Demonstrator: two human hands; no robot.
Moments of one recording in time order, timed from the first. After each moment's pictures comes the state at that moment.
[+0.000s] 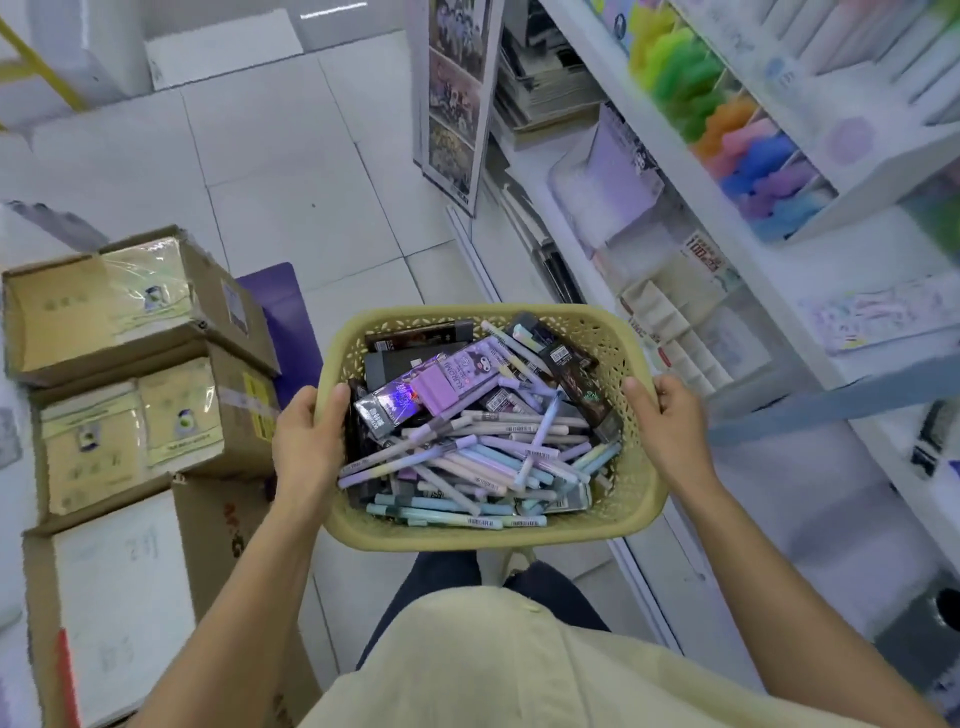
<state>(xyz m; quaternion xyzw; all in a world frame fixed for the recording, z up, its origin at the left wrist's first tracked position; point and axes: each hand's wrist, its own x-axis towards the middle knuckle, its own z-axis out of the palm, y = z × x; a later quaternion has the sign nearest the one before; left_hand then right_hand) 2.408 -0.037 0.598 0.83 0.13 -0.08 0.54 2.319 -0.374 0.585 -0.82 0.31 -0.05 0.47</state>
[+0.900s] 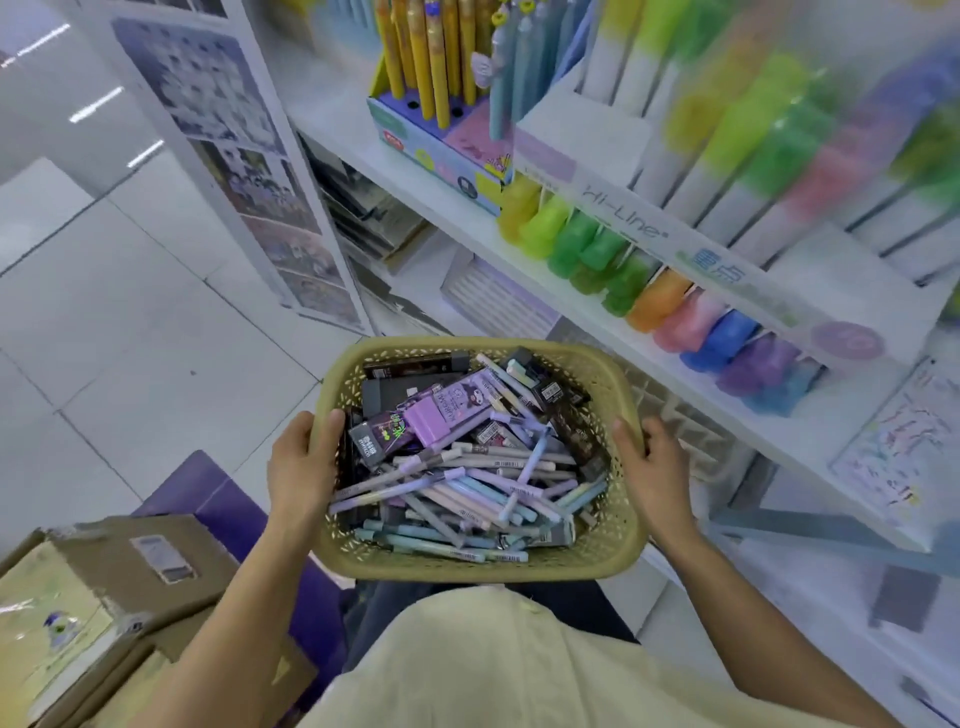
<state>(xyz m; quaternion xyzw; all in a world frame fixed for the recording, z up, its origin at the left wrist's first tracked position) 2.739 -0.191 0.573 0.88 -0.06 -0.20 0.44 2.491 -0.431 0.555 -0.70 0.53 -0.15 0.46</state>
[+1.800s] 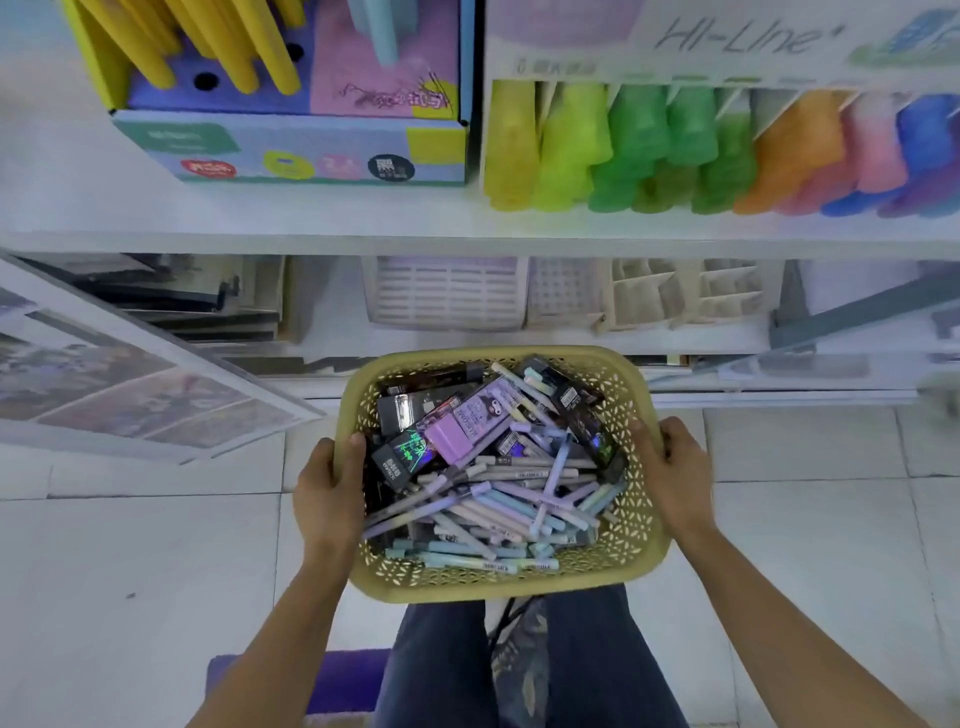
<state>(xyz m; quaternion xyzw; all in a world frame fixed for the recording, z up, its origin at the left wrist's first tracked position) 2.906 -0.267 0.451 0.83 -0.29 -0.35 0.32 2.574 -0.315 0.443 -0.46 0.78 -0.21 0.36</state>
